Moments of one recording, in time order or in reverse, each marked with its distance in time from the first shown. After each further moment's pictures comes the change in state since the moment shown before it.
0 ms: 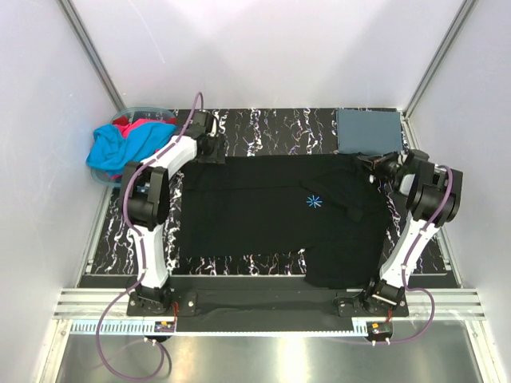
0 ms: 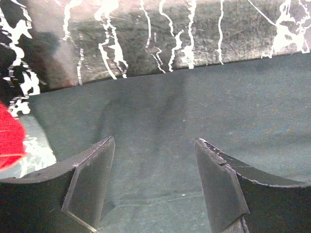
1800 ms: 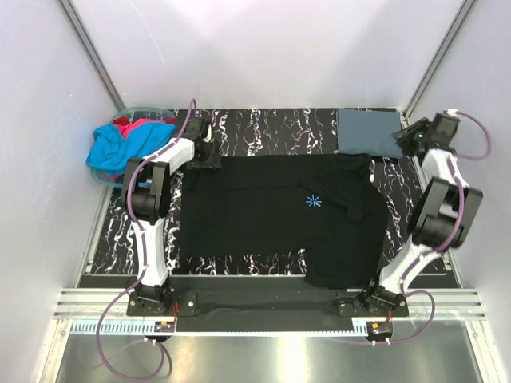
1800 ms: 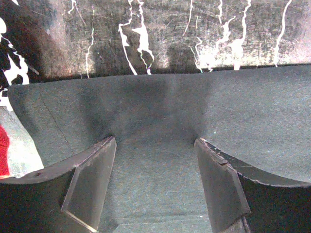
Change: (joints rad) left arm 0.048 0.085 -0.011 0.009 0.018 -0.051; right arm -0.027 -0.402 0.186 -0.559 0.533 -0.421
